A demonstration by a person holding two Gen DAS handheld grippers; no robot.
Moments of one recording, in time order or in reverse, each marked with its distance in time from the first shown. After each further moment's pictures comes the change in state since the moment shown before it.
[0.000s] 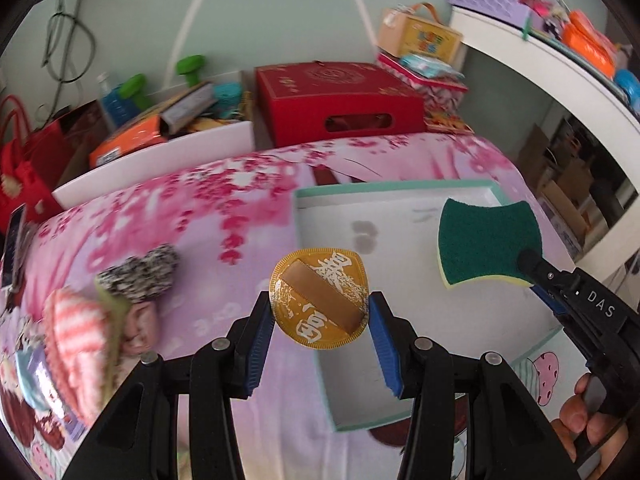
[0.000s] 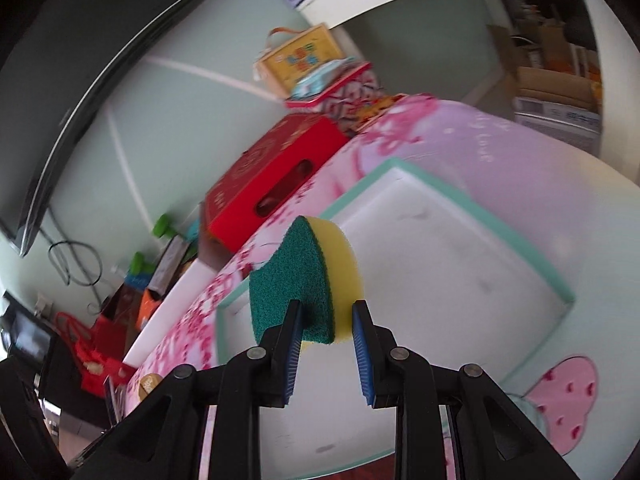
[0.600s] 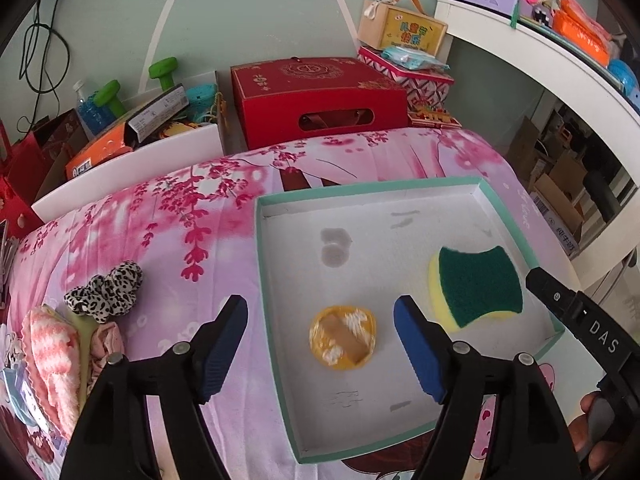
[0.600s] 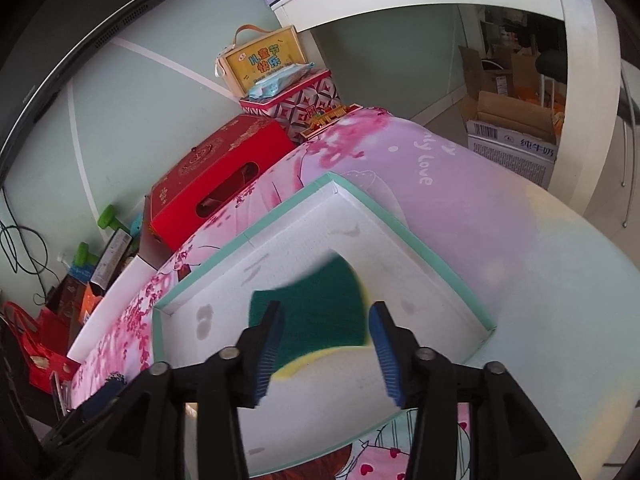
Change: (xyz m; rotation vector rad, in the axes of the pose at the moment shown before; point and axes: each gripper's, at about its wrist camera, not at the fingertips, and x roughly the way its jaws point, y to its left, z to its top) left arm 0.016 -0.015 0.010 0.015 0.000 -0.021; right arm -0.009 -0.013 0.011 -0.070 -0.001 -0.234
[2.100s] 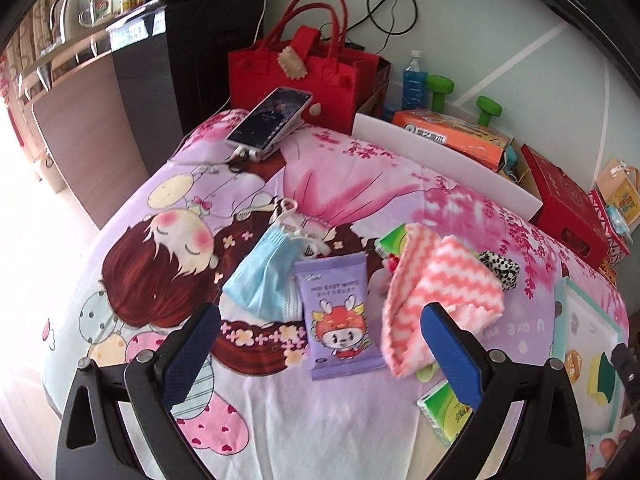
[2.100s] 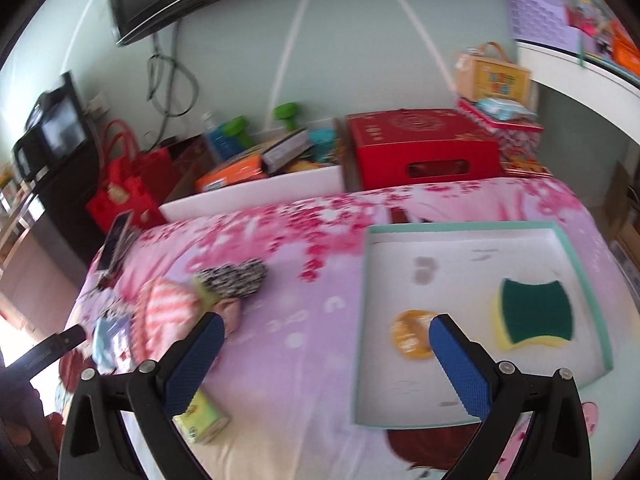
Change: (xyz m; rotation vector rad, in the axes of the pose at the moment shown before) left arm -0.136 0.280 -0.137 -0.658 -0.076 0.427; right arm -0.047 0.186 -0.094 -0.586 0.049 0.286
